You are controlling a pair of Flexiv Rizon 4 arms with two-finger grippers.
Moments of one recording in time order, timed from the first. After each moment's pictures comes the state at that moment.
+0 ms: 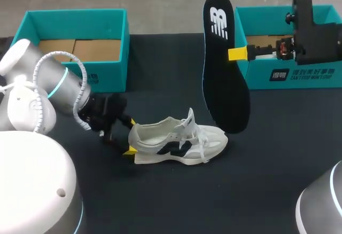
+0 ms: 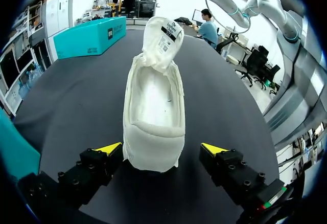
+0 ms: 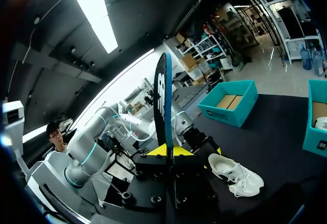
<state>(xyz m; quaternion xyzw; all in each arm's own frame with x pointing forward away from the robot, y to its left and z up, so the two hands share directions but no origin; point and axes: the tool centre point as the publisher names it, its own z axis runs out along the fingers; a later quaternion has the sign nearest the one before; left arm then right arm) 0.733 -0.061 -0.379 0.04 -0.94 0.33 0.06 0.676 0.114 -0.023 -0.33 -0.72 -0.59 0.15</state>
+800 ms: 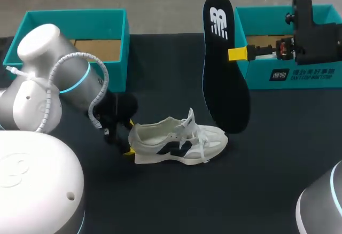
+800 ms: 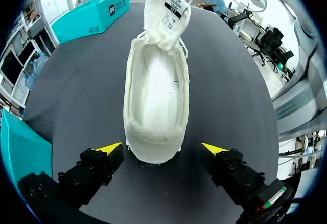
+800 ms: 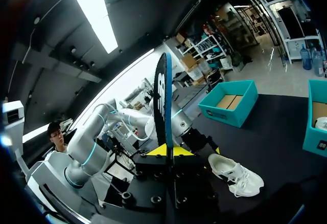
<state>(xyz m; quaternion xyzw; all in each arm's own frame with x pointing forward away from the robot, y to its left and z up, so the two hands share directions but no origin) 0.732 -0.051 -0.375 0.05 -0.98 0.20 0.02 0.676 0.114 -0.023 -0.33 -0.72 -0.59 0.15</state>
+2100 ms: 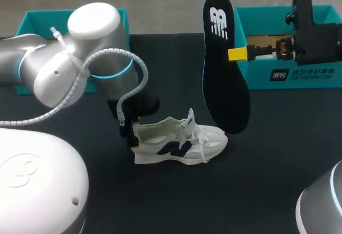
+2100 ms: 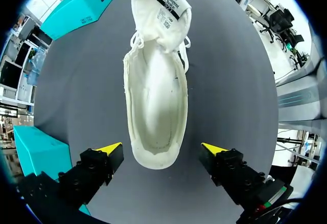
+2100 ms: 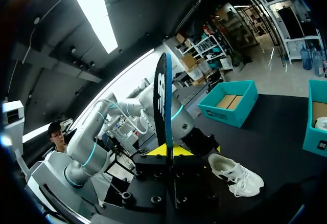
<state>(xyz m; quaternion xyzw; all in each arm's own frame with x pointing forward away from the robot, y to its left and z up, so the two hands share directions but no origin) 0.735 -0.065 -0.343 0.03 -1.00 0.06 0.00 0.676 0.114 -0.023 -0.33 -0.72 -0.59 0.15</state>
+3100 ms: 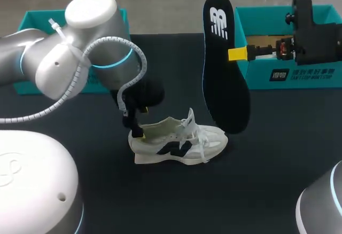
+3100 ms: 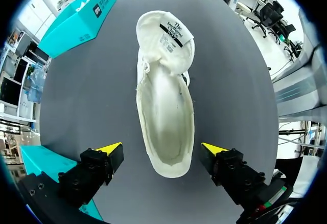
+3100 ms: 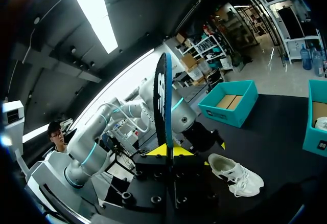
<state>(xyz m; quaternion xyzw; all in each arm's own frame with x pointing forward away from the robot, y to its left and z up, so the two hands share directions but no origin) 0.755 -0.088 -0.323 -0.02 -0.99 0.10 -0.01 0.676 0.114 -0.023 -0.33 -0.72 -0.59 0.15</state>
